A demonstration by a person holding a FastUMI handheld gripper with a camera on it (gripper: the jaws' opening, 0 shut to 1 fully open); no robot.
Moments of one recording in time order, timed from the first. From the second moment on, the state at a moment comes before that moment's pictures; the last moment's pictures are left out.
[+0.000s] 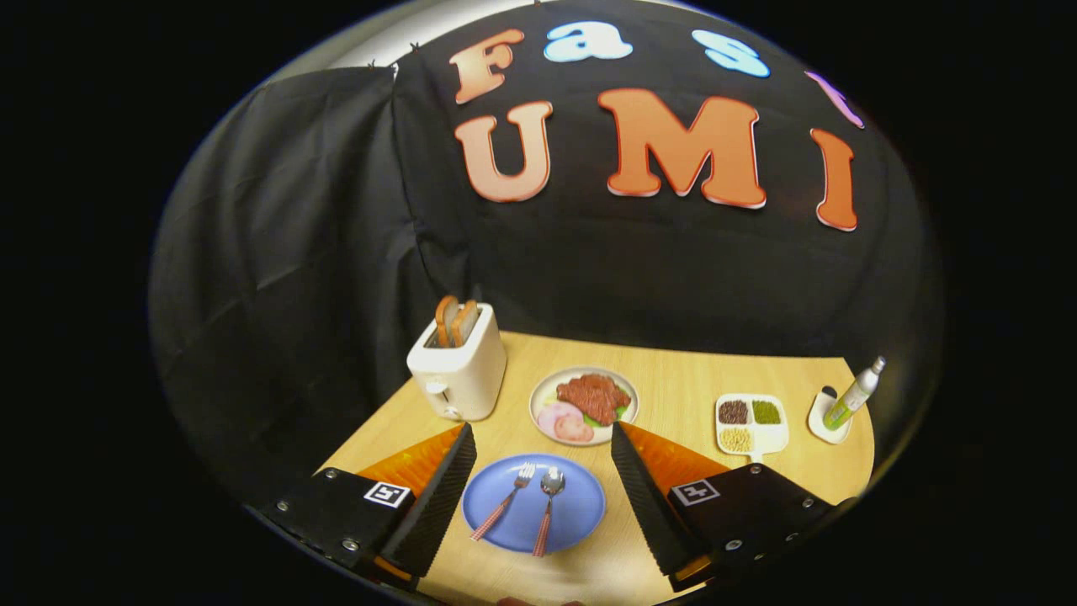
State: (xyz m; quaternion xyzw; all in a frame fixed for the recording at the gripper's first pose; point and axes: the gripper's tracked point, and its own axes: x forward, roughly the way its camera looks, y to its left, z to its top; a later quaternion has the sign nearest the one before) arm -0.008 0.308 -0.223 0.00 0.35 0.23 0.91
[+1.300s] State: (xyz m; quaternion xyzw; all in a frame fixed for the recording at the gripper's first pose) arm -0.094 0.314 -0.438 -0.14 0.71 0.17 0.67
